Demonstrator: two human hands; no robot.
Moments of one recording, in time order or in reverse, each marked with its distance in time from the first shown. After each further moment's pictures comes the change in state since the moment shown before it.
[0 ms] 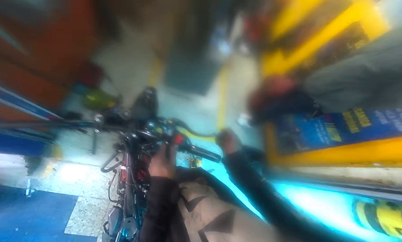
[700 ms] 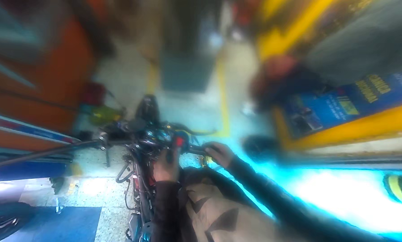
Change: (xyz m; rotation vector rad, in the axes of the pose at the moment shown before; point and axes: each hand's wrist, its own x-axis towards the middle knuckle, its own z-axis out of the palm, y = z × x) left_hand 0.003 0.004 -0.006 -0.011 0.035 0.012; right_hand -0.024 0.030 -0.020 -0.506 -0.599 -0.215
